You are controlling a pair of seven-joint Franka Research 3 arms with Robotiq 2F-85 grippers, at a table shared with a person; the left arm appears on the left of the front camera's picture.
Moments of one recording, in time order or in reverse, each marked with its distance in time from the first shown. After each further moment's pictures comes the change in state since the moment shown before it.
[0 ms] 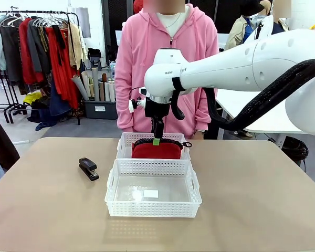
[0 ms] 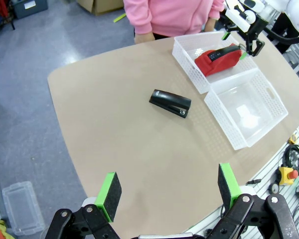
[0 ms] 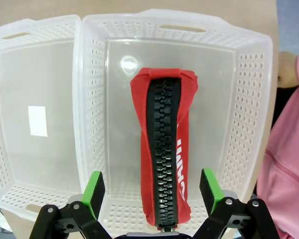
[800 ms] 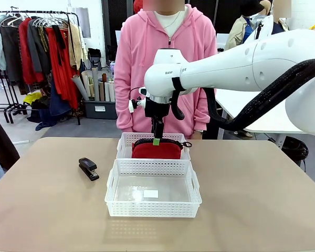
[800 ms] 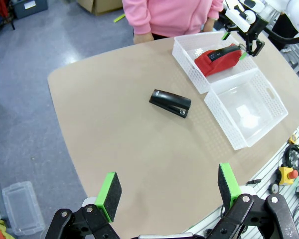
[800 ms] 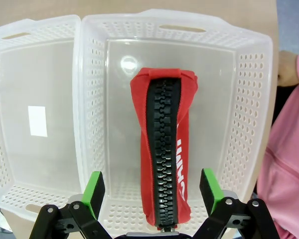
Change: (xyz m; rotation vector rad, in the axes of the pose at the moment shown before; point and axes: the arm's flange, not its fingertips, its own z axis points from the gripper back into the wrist) left arm 0.000 0.000 0.000 0.000 0.000 0.000; right arm 0.000 0.000 0.000 0.000 0.000 0.000
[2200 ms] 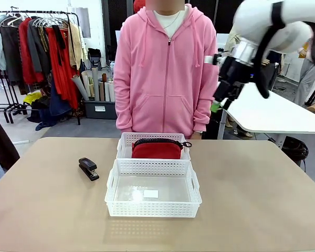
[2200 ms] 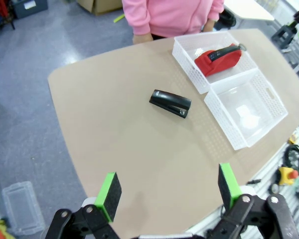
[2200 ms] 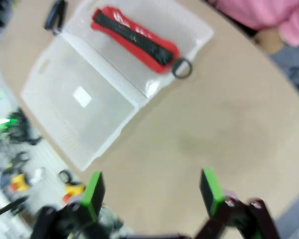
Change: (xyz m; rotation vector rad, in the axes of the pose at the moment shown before) left arm 0.000 0.000 0.000 0.000 0.000 0.000; right arm -0.241 0.087 0.178 0.064 -0.220 -0.901
